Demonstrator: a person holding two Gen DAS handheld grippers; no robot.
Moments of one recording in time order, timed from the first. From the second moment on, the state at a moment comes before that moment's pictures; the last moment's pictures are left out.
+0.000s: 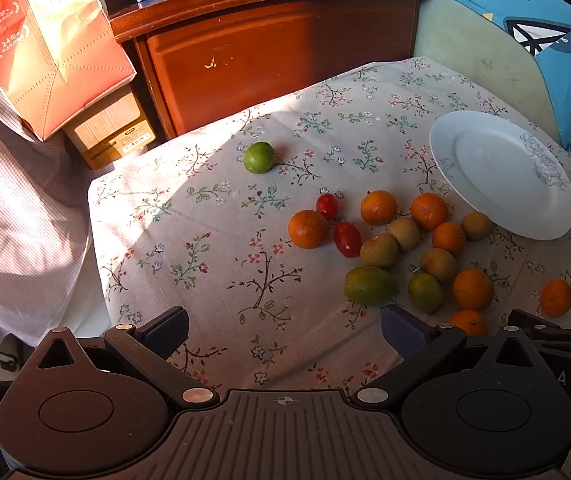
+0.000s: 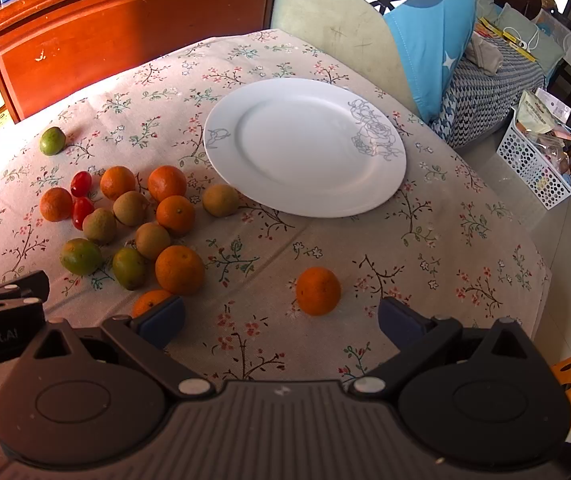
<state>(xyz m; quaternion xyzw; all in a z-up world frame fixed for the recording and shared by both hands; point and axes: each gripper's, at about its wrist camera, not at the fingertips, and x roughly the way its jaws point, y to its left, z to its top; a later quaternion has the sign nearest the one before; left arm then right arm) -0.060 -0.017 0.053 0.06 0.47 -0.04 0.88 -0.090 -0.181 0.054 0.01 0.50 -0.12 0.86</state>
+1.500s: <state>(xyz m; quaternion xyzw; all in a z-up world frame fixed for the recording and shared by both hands) -0.087 -0.055 0.034 0.04 0.44 -0.18 0.88 -0.137 -0.267 0.039 0.13 0.43 -0.07 0.89</state>
